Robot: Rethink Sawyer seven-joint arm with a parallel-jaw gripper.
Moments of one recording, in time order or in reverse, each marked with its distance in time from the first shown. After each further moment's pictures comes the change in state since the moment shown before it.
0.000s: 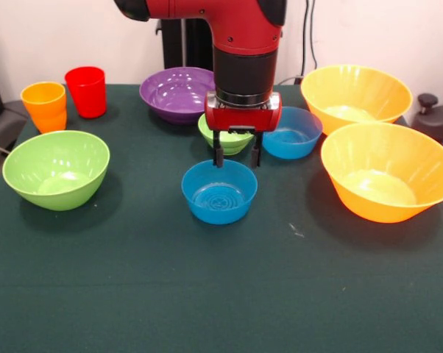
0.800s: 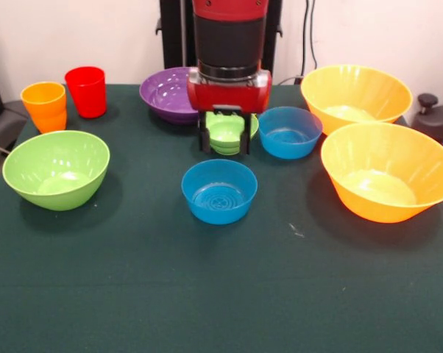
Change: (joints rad) arm -0.061 -0.098 0.026 0.020 0.086 0.029 0.000
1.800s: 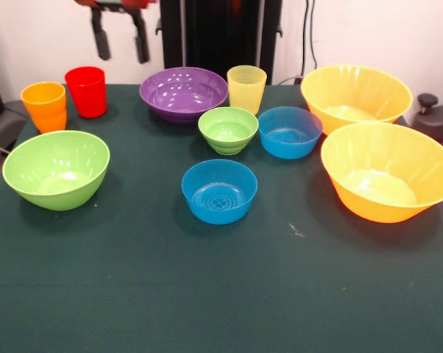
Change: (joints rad) arm -0.410 -0.272 0.241 0.179 0.081 0.190 -0.019
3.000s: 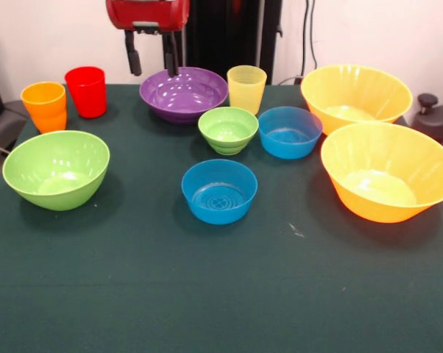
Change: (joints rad) arm 0.006 0.028 0.009 0.155 -0.140 -0.163 0.000
